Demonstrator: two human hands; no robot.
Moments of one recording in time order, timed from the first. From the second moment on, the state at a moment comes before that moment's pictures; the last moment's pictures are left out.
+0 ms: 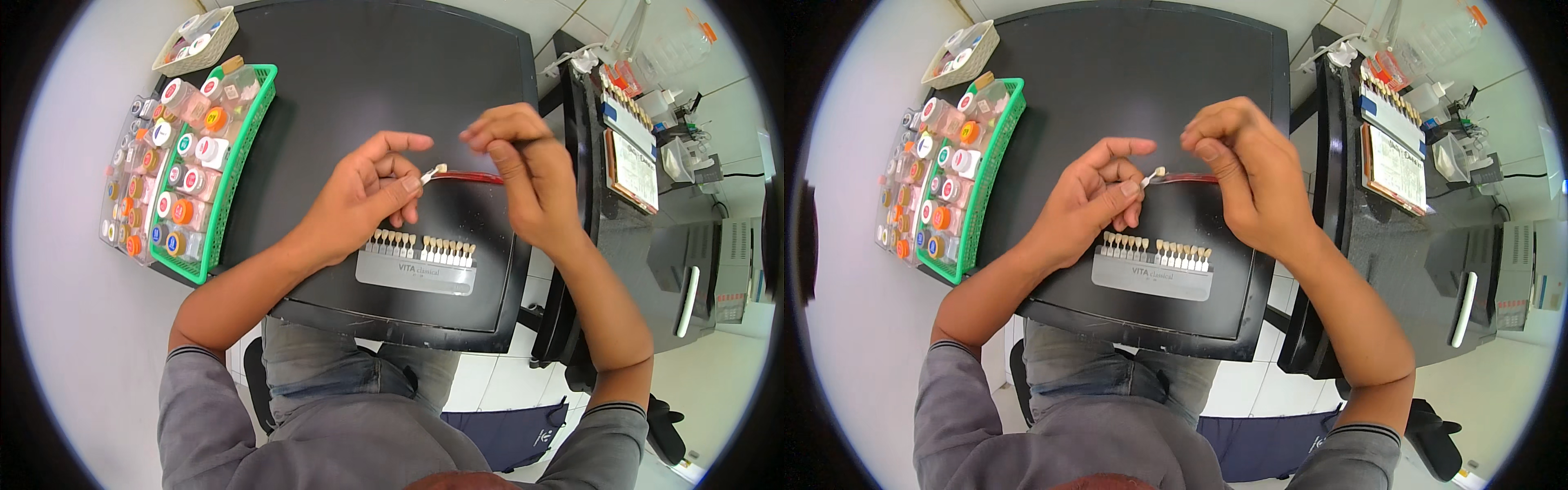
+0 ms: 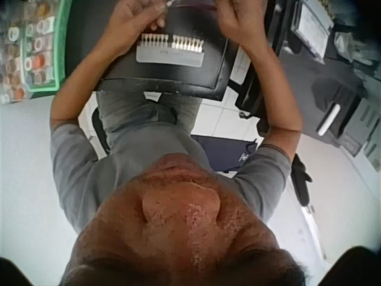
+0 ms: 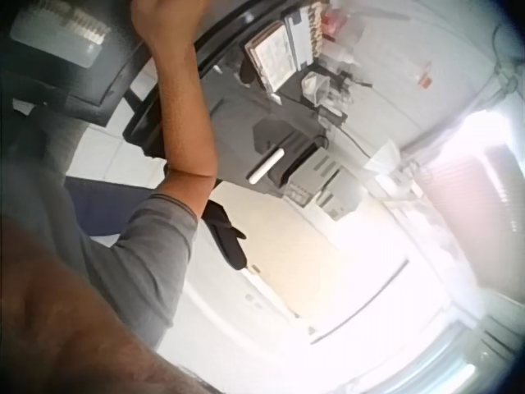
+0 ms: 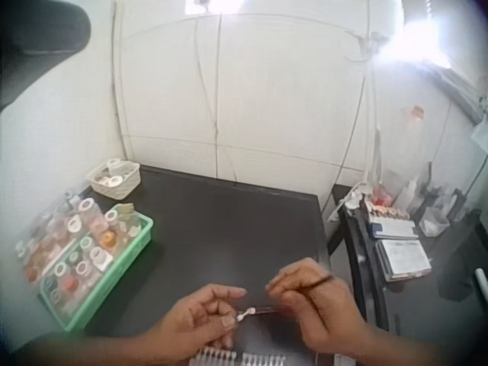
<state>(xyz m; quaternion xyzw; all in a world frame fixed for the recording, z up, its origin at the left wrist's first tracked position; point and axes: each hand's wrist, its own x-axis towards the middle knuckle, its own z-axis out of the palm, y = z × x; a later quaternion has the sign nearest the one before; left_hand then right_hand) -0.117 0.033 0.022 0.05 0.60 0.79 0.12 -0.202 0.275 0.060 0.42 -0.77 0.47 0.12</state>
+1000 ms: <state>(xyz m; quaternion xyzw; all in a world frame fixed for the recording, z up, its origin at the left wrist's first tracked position) -0.024 0.004 0.036 0.14 0.92 0.34 -0.11 -0.184 0.266 0.059 0.43 -0.79 0.41 -0.14</state>
